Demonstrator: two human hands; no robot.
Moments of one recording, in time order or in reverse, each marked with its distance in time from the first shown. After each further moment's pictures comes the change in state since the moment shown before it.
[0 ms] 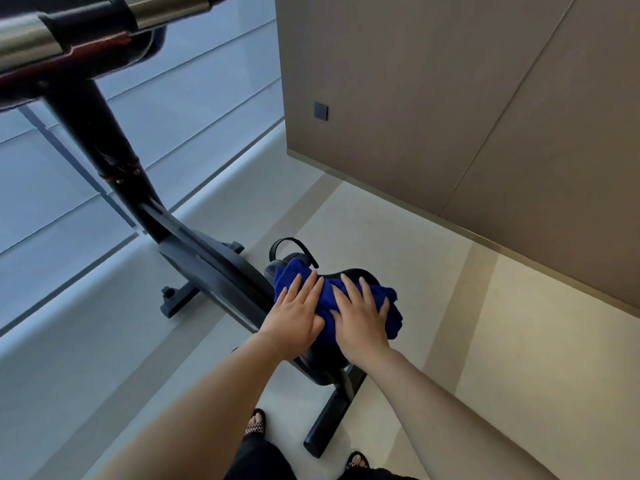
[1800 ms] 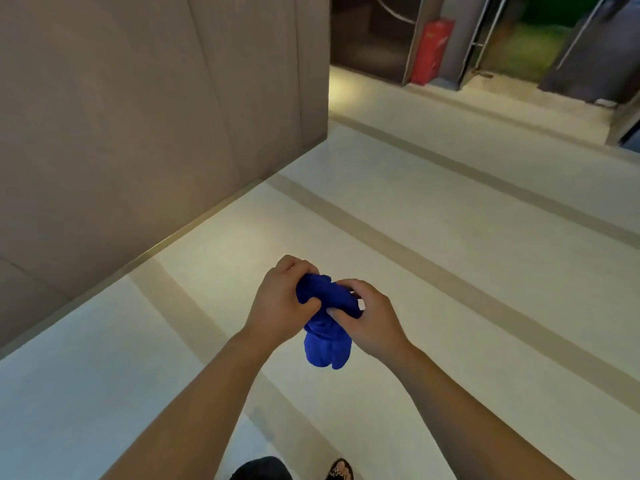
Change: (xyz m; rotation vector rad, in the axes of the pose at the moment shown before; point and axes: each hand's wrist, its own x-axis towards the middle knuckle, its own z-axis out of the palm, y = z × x) left_hand -0.147 0.554 0.118 -0.317 -0.383 1.220; right_hand -0.522 0.259 -0.101 0.771 1.097 0.998
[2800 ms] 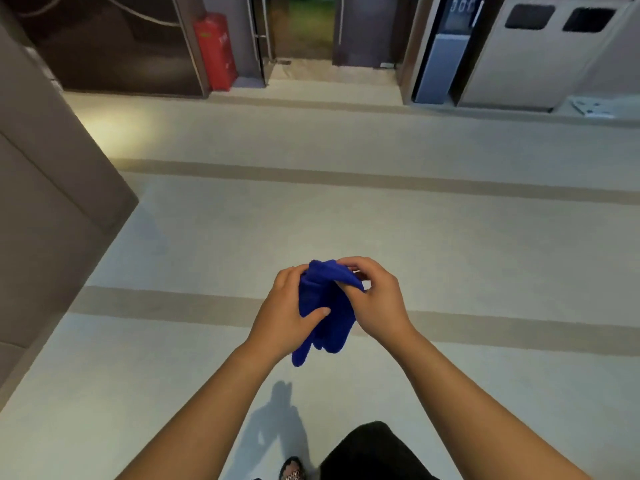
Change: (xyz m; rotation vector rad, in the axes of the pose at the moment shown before) left_hand 0.501 0.136 0.273 -0.180 -0.530 0.240; right_hand 0.338 0.129 -0.363 0.068 0.676 0.168
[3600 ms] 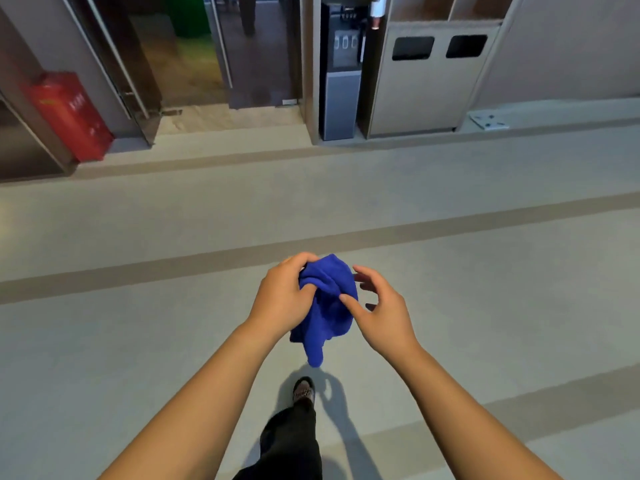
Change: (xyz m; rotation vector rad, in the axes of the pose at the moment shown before) left_hand 0.596 0.220 0.222 0.004 -0.185 0.221; right_hand 0.458 0.167 -0.361 -0.111 0.319 0.158
